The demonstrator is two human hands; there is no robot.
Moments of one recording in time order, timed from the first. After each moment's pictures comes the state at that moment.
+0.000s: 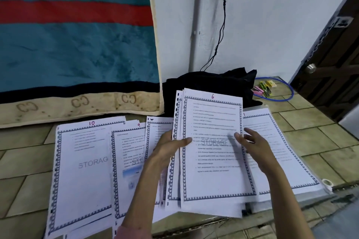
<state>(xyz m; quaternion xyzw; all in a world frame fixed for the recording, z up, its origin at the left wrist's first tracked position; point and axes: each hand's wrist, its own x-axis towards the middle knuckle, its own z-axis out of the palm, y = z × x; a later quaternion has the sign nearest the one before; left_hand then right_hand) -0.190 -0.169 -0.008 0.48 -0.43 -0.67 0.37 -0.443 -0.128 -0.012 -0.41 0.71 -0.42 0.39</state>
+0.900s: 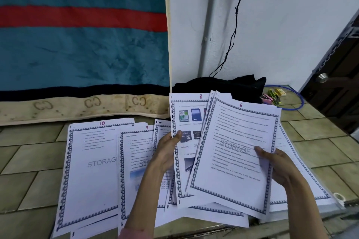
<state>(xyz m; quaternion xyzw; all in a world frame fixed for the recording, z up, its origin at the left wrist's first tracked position) -0.177 -0.174 -0.008 0.46 -0.28 -0.71 0.44 -0.477 -0.123 -0.025 -0.30 0.59 -0.51 0.55</state>
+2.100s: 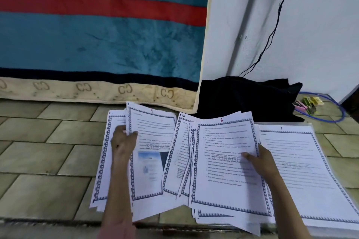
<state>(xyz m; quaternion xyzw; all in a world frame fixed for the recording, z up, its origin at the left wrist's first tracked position) -0.035 -0.146 0.003 0.79 -0.31 -0.31 0.44 -0.398 -0.161 -0.056 -0.52 0.69 -0.35 0.35</state>
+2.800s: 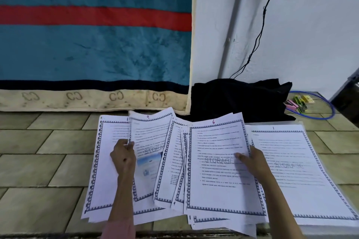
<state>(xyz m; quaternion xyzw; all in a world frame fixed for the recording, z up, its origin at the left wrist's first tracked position) -0.061 -0.145 -0.033 0.81 -0.32 -0.21 0.44 -0.403 -0.163 -0.057 -0.54 0.70 -0.33 0.34</state>
